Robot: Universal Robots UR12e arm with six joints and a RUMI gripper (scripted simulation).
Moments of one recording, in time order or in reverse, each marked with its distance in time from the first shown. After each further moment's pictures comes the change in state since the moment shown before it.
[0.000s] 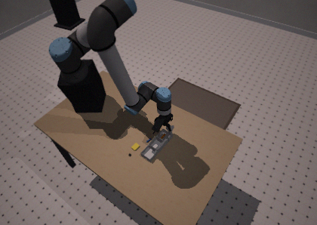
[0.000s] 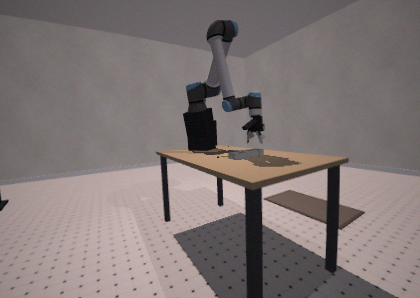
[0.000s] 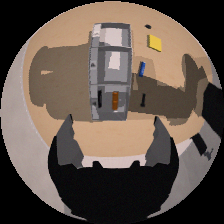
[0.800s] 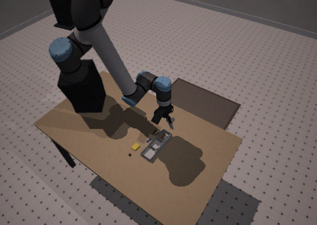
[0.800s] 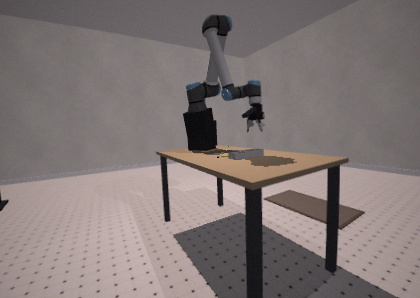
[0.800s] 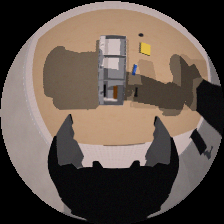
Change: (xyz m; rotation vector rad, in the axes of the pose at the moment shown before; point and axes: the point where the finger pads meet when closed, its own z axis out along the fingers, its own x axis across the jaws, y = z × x) arm -0.002 0.001 -0.085 0.000 -0.009 0.000
